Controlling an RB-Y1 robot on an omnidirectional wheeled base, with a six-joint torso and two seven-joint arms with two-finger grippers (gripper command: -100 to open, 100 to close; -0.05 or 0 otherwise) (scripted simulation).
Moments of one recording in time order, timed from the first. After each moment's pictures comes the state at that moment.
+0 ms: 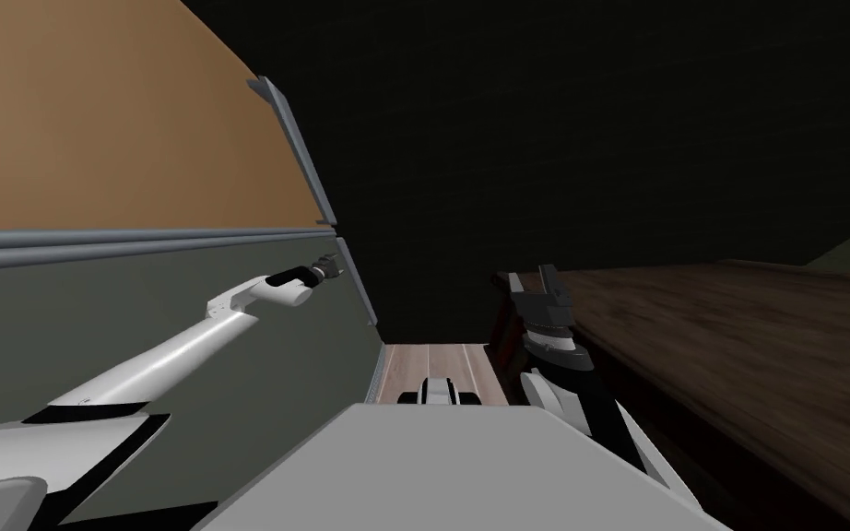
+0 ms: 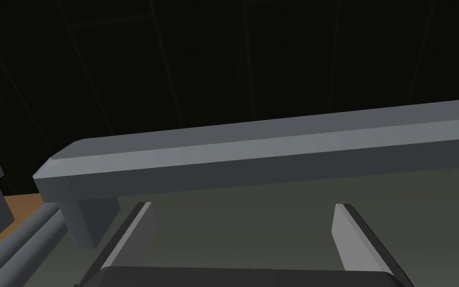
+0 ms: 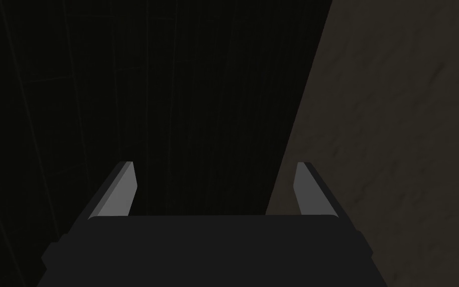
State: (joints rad) left arm -0.22 1.27 0.06 -1.56 0.61 0.34 0.54; right arm 0.50 -0.05 -0.01 -2.40 0.05 -0.56 -0.08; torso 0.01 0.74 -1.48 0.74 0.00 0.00
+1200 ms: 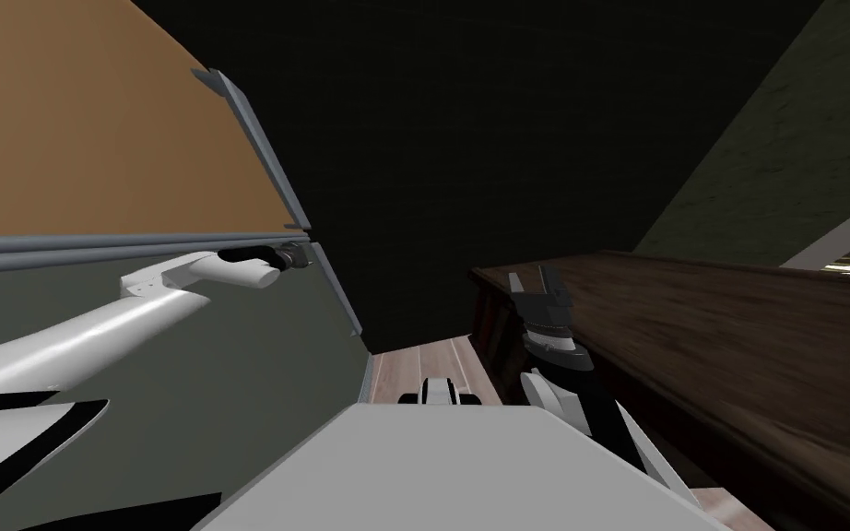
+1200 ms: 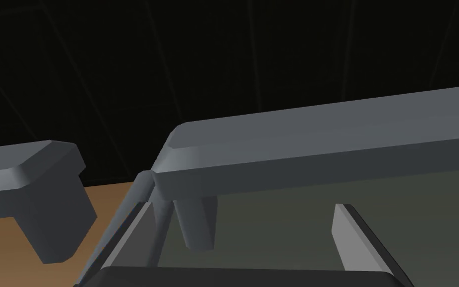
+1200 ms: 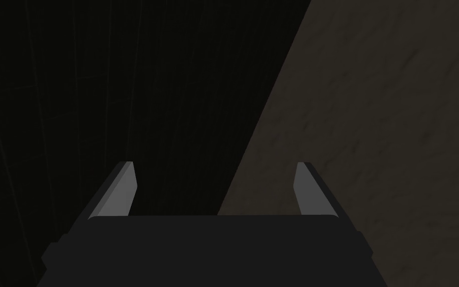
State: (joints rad) left arm -0.29 1.49 0.09 -1.39 0.70 0.48 0.55; right arm 0.50 -0.05 -0.01 -2.40 0.05 -0.56 -0.08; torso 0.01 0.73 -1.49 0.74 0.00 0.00
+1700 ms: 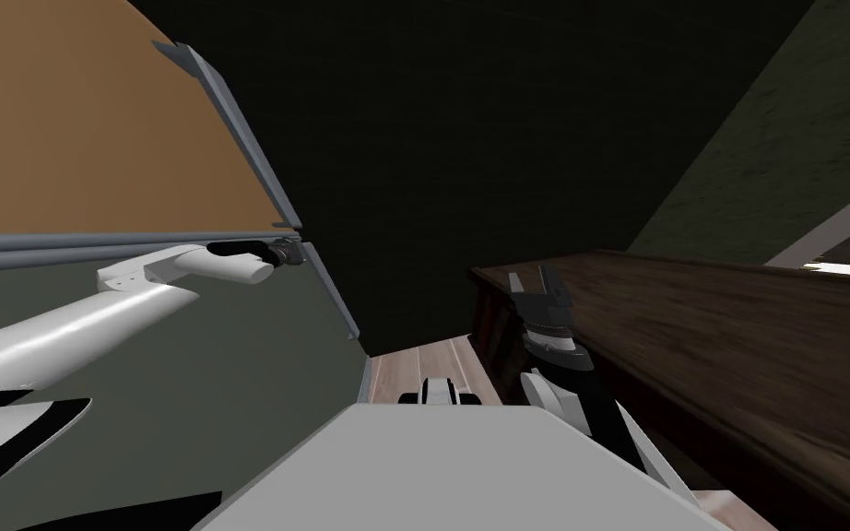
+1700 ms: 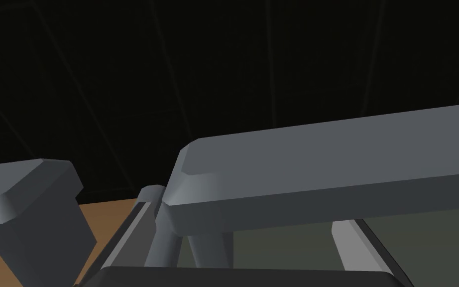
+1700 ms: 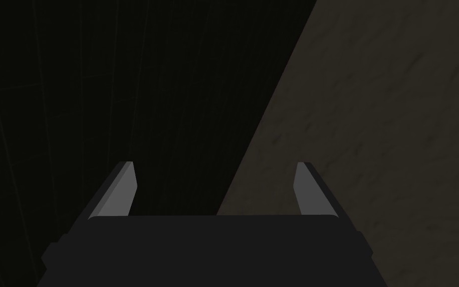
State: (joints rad) left arm -0.30 1.53 0.09 -1.37 0.72 0.51 0.56; right arm 0.50 -0.05 -0.01 -2.40 0.05 -0.56 -0.08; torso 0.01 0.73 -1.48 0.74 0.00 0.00
